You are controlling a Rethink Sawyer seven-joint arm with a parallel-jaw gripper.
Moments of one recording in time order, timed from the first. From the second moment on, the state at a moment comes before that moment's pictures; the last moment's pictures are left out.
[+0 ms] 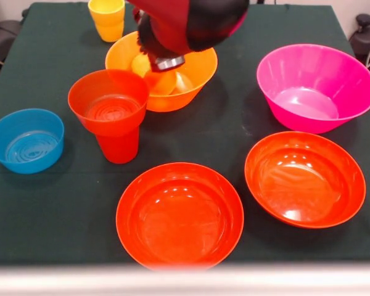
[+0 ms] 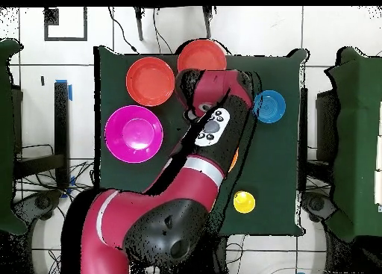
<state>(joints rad) -0.01 0.01 -0.61 0.82 0.10 1.43 2.55</state>
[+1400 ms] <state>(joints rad) 0.00 0.11 -0.63 0.82 0.12 1.33 2.55</state>
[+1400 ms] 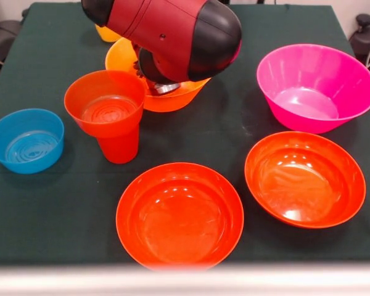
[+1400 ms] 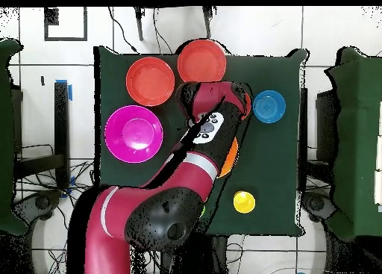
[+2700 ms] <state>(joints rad) 0.04 0.21 -0.72 0.71 0.17 1.50 2.58</state>
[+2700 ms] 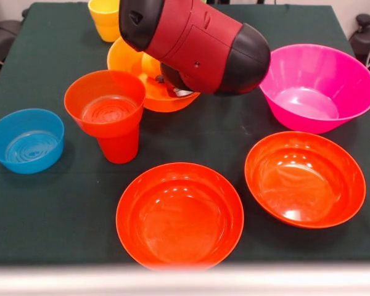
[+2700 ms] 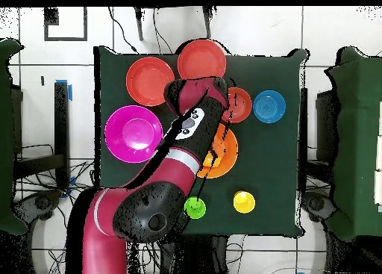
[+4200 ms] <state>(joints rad) 0.05 0.14 -0.72 0.70 0.28 1.51 2.60</state>
